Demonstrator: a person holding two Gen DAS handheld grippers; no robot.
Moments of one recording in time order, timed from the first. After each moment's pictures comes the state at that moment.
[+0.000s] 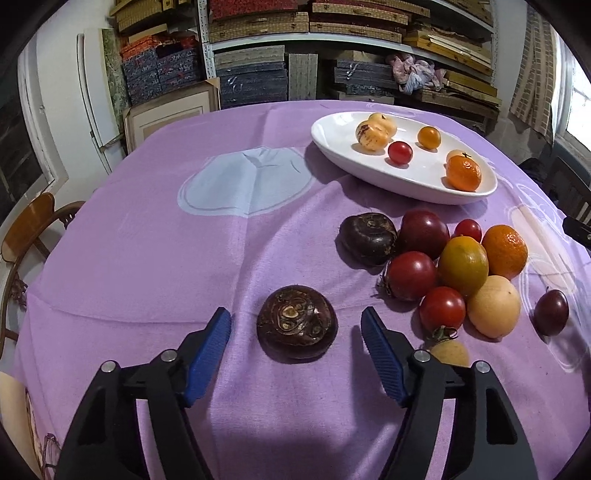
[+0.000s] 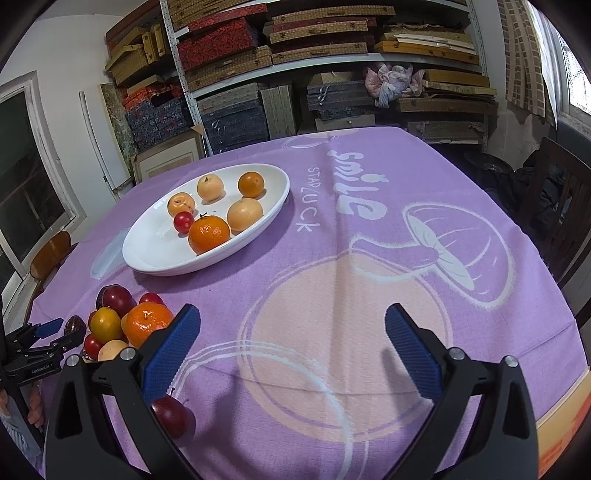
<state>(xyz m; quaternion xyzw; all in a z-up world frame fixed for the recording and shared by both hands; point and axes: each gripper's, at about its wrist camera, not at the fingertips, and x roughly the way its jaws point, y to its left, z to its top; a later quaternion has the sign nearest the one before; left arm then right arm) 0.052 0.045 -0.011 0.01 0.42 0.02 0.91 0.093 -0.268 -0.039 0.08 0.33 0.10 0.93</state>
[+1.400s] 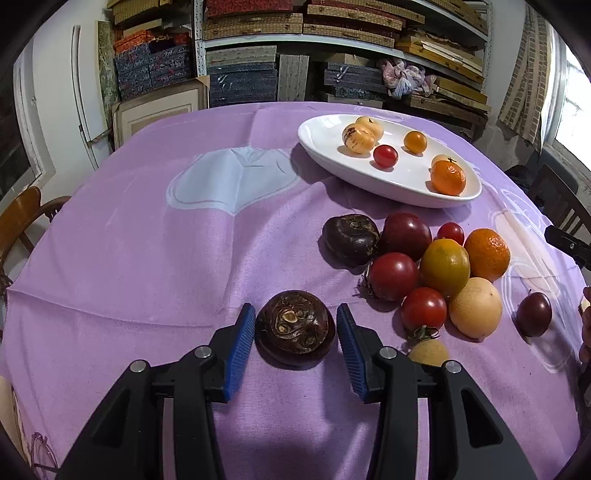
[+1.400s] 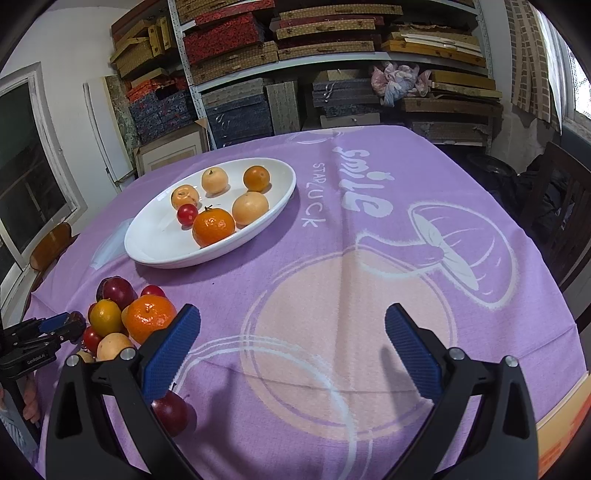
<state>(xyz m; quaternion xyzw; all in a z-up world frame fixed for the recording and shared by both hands) 0.048 0.042 -0.010 -0.01 0.42 -0.02 0.91 0.090 -0.261 -0.045 0.07 0.34 0.11 0.93</state>
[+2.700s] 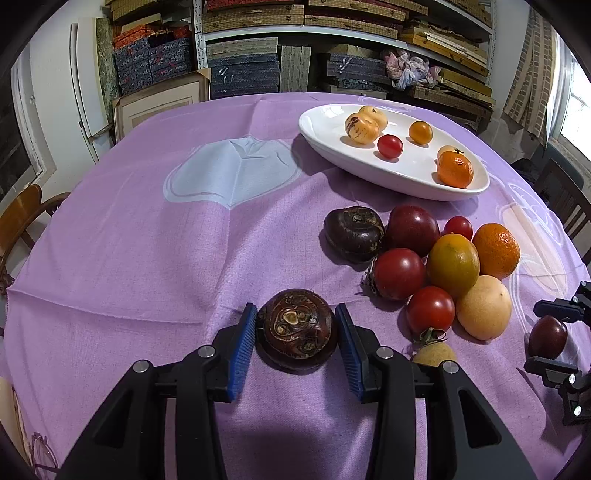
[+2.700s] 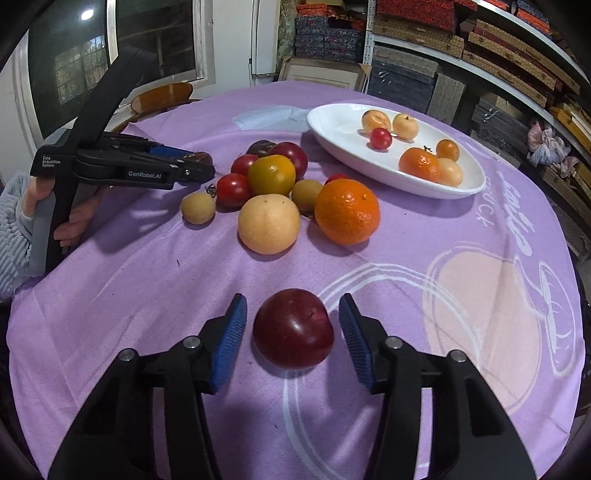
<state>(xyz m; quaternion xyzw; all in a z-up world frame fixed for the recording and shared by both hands) 0.057 0.041 -0.016 0.00 0.43 0.00 0.90 0.021 -0.158 -0.062 -0.16 0.37 0.34 0.85</state>
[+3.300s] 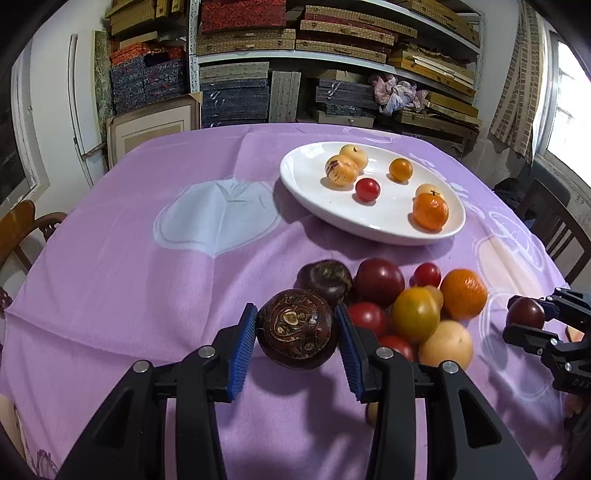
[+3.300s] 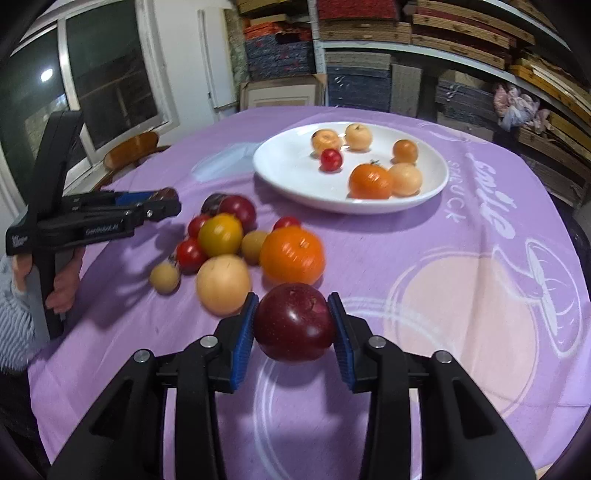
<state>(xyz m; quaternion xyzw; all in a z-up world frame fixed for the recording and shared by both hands) 0.069 0.030 0.017 -0.02 0.38 -0.03 0.92 0.063 -0.179 -0.033 -0.05 0.36 0.29 0.89</state>
